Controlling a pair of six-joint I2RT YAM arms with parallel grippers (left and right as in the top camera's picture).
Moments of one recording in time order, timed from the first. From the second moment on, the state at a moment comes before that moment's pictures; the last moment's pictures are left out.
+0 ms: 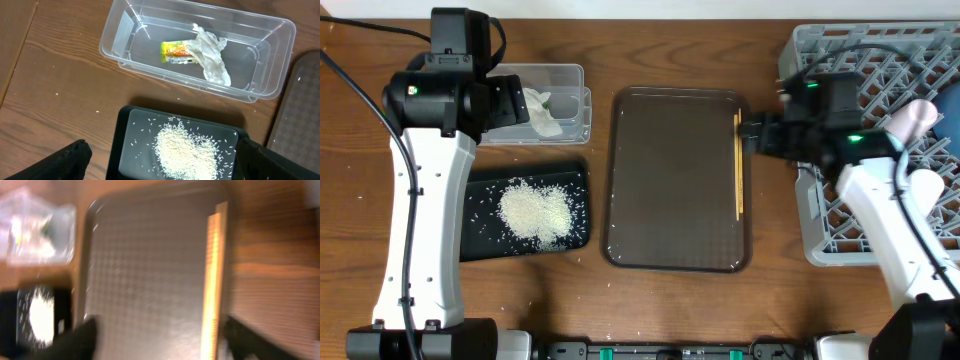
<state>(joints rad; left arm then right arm) -0.03 1.58 1.77 -1.26 -0.30 -0.22 0.16 1.53 1.18 -0.61 -0.36 0.33</state>
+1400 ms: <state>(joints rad) -0.03 1.58 1.77 -1.26 -0.30 -0.22 0.42 1.97 1.49 -0.95 0.00 0.42</state>
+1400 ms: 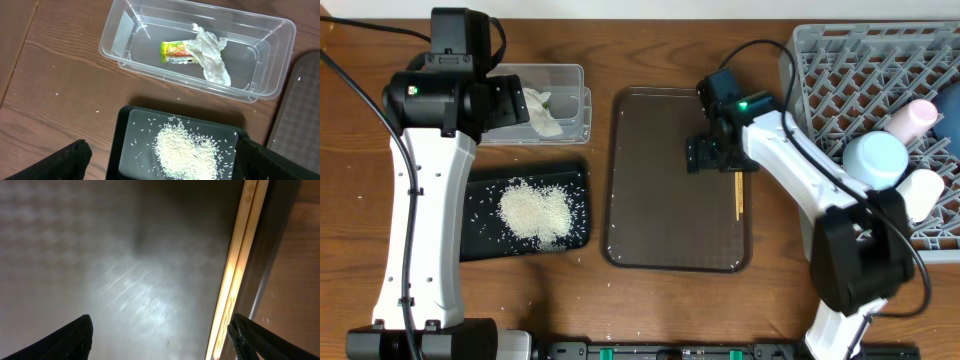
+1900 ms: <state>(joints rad) -0.03 1.58 1.77 -1.26 -0.30 -0.22 0.42 2.09 1.49 -0.88 0.08 0.44</state>
